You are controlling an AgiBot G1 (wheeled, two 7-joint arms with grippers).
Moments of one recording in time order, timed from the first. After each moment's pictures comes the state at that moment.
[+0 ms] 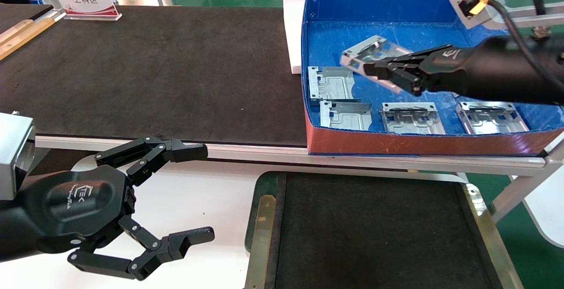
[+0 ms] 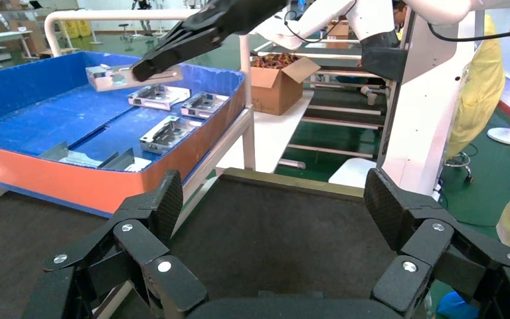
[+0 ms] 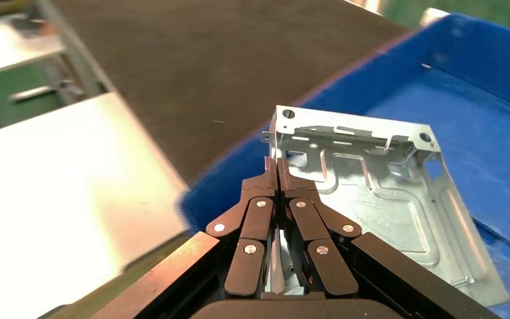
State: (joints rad) left arm -1.09 0.55 0.42 -1.23 0.62 1.41 -0.10; right arm 1.64 -0.67 -0.64 1.18 -1.29 -1.15 0.82
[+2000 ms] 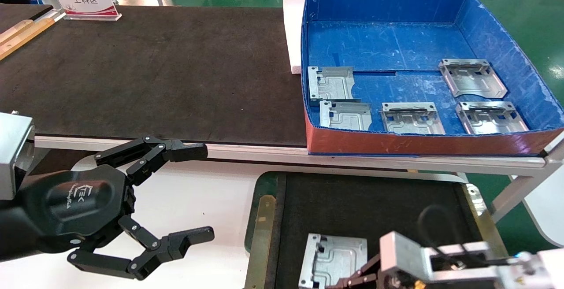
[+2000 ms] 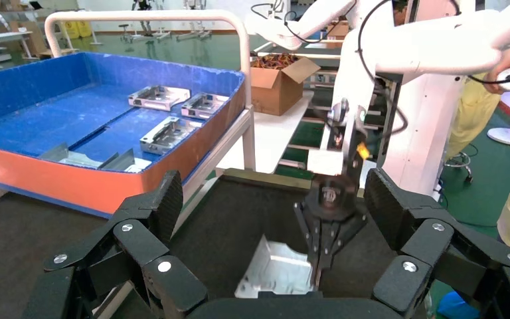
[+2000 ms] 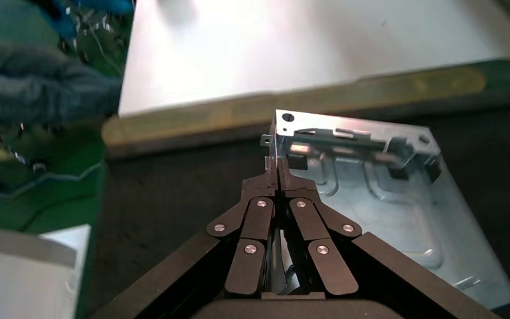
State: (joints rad) left arm -1.09 0.55 0.42 -1.23 0.62 1.41 -0.10; right arm 1.15 -0.70 -0.70 1.11 -1.12 -1.37 0.14
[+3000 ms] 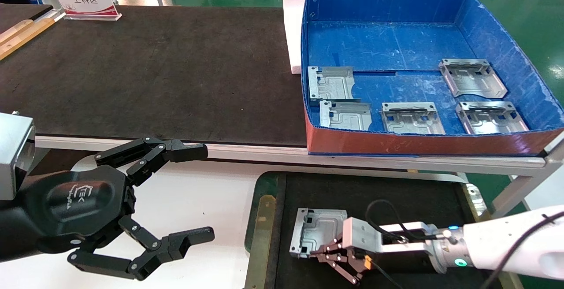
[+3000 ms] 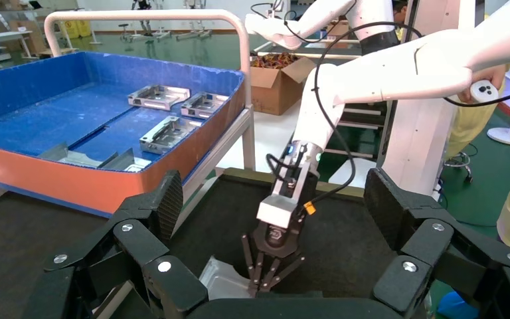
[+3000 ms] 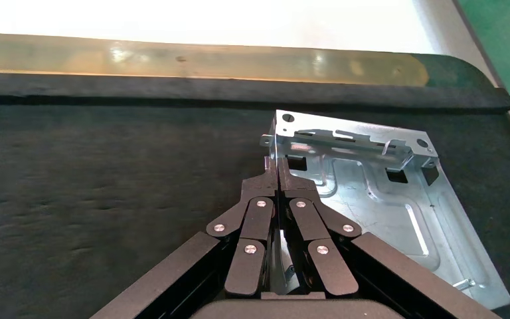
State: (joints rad) left arm -1.09 0.55 0.42 -1.23 0.62 1.41 -0.10; right arm 1.27 -1.00 -0.73 0.60 -1.26 -1.30 -0.31
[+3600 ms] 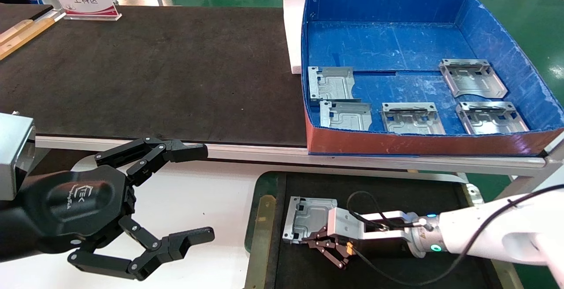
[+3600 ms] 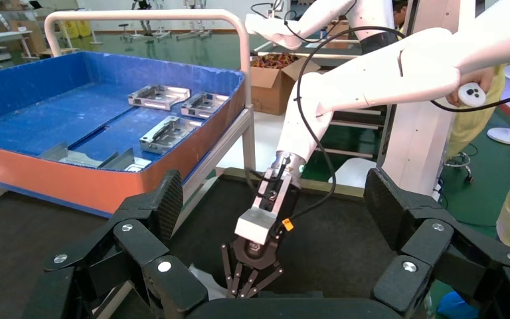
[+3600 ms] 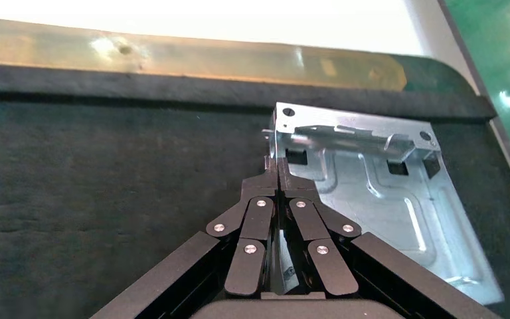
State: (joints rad) left arm -1.09 0.55 0.42 -1.23 0.62 1.41 -0.10; right arm 1.36 -1.13 -0.74 0.33 -1.29 -1.27 -0.47
